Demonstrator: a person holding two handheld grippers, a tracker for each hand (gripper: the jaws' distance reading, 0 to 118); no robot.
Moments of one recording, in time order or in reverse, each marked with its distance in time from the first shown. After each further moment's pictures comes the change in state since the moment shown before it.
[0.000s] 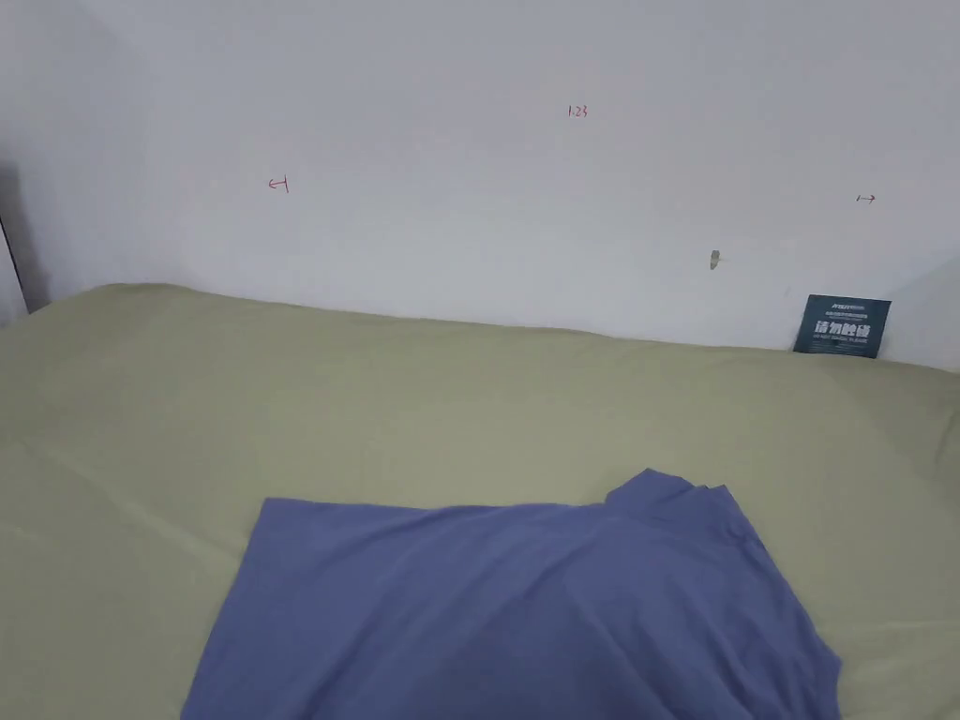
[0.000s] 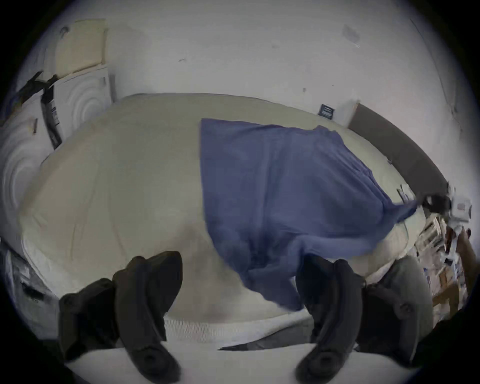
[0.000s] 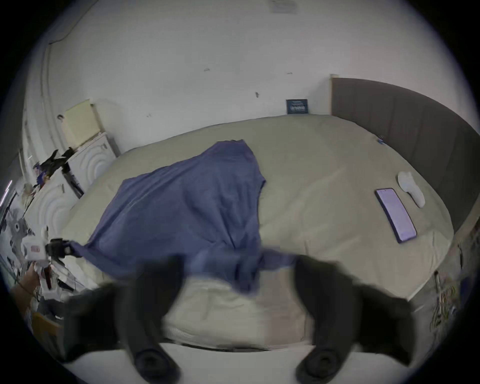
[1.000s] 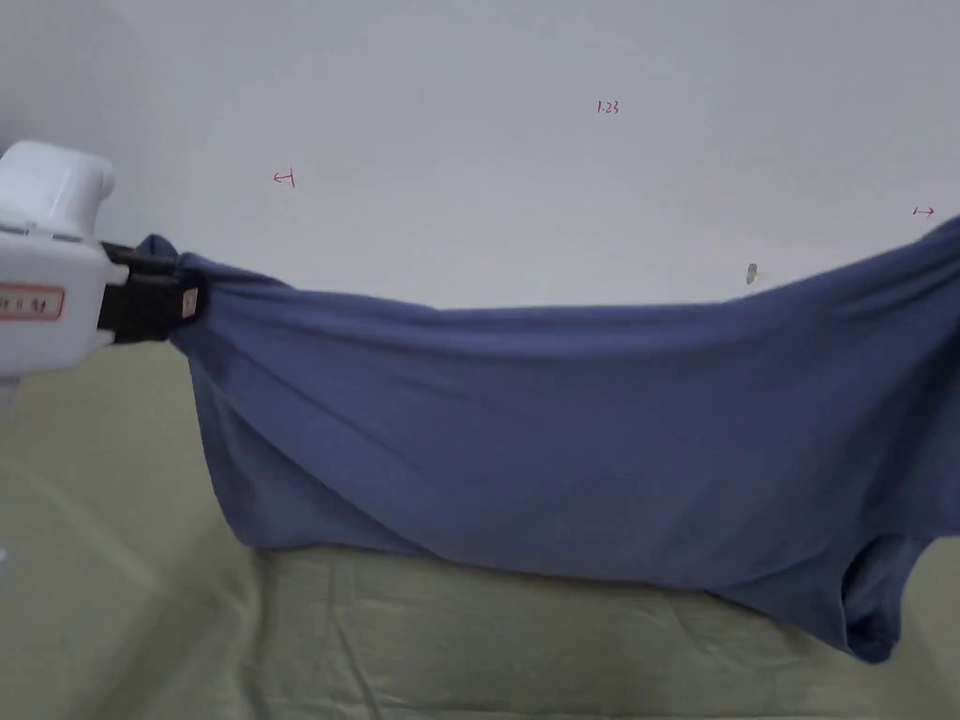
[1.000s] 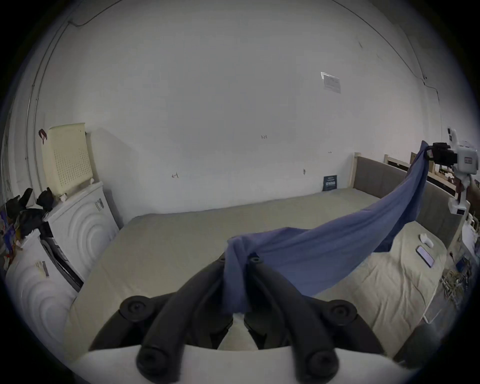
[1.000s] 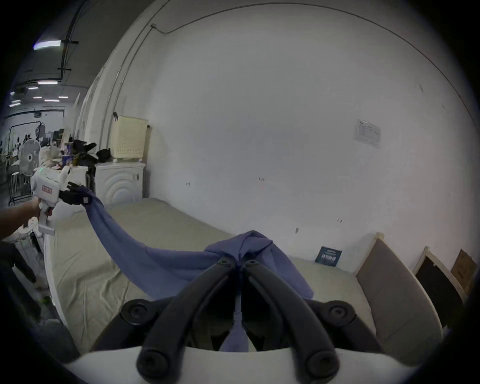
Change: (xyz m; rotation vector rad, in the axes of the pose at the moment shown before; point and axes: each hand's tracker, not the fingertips) left arm 0.047 0.322 0.048 0.437 0.060 -0.267; right arm -0.071 0.341 -0.011 0.485 0.159 0.511
